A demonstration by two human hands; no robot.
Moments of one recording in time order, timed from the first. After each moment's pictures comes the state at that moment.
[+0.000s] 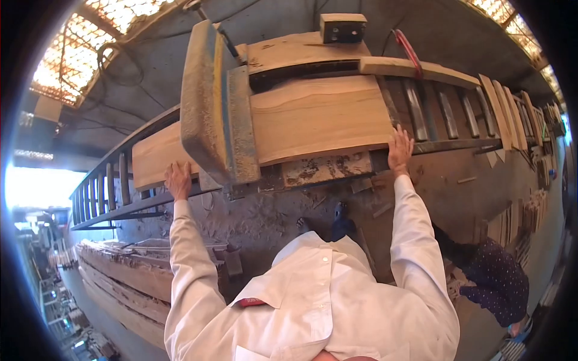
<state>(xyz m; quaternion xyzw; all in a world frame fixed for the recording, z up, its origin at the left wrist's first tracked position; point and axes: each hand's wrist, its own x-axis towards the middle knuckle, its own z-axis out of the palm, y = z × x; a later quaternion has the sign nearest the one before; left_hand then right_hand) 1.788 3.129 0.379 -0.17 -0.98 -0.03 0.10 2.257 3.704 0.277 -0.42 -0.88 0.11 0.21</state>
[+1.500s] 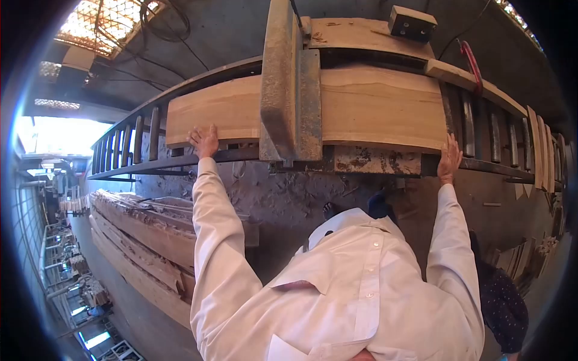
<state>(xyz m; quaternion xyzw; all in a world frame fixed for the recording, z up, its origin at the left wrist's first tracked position) 1.688 3.046 0.299 0.00 -1.00 -0.07 0.01 2.251 3.702 0.281 -0.41 -0.88 0.13 0.20</state>
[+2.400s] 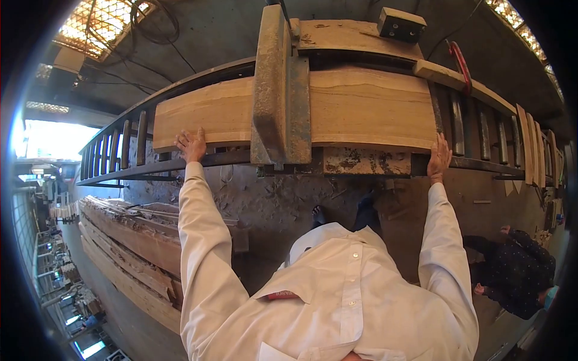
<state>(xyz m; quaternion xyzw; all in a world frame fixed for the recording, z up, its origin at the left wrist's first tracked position) 1.713 3.070 0.335 0.04 -0.99 -0.09 -0.04 2.252 3.703 0.282 -0.42 -0.88 0.13 0.21</state>
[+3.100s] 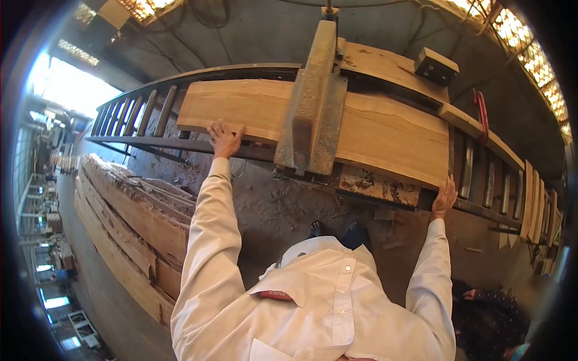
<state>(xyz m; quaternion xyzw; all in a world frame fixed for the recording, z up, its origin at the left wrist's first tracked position) 1.764 3.082 0.342 -0.02 -0.99 -0.10 -0.04 2.252 3.706 0.281 -0.42 -0.87 0.14 0.21</state>
